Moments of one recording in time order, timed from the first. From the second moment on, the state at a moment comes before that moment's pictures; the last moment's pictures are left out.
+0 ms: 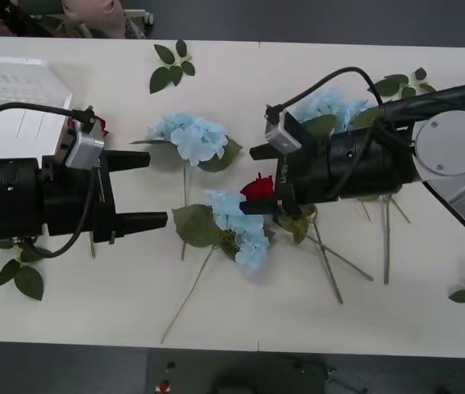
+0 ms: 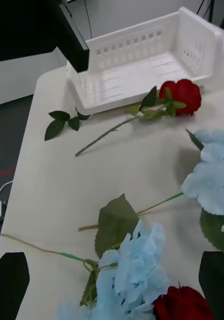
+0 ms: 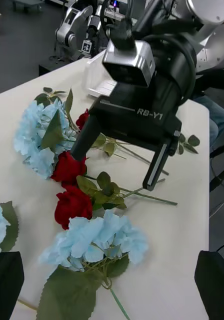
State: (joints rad) right arm -0.50 -0.67 0.41 -1.72 -1.62 1.01 2.55; left arm -0.15 1.11 -0.31 -2.07 2.05 0.67 -2.68
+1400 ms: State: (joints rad) right arm -0.72 -0.74 0.32 -1.14 -0.85 1.28 0.93; left arm -0.67 1.05 -0.67 -1.21 1.53 0.78 -1.65
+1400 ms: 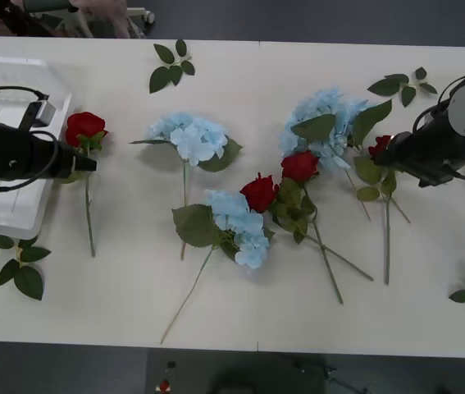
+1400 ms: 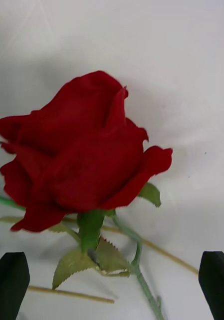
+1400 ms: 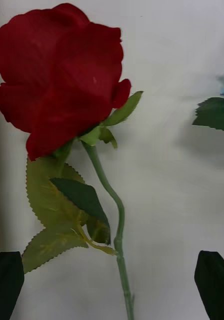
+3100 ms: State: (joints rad) right arm -1.03 -0.92 0.44 -0.99 -0.64 1.33 1.43; left arm -0.69 1.13 -0.54 -1.74 1.77 0.61 -1.65
